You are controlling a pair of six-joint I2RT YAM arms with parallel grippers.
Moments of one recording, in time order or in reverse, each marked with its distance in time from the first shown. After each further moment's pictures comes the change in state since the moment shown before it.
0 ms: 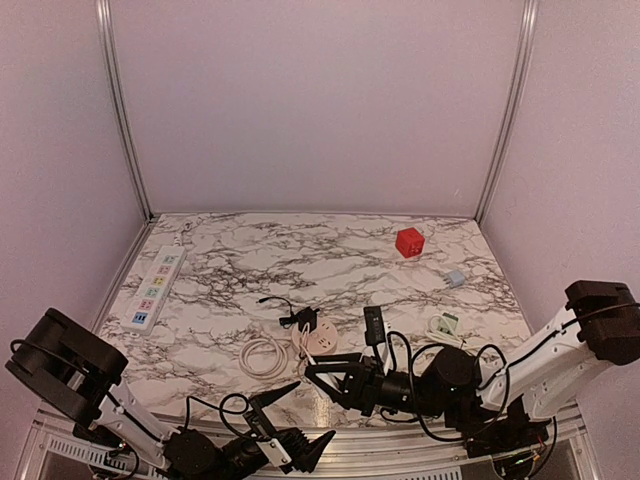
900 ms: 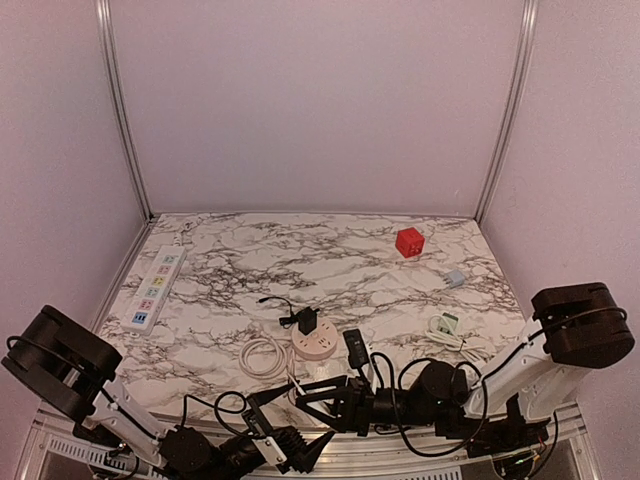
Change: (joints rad) left arm 0.000 -0.032 -0.014 0.000 0.027 -0.015; right arm 0.024 0.165 -0.005 0.149 -0.147 0.053
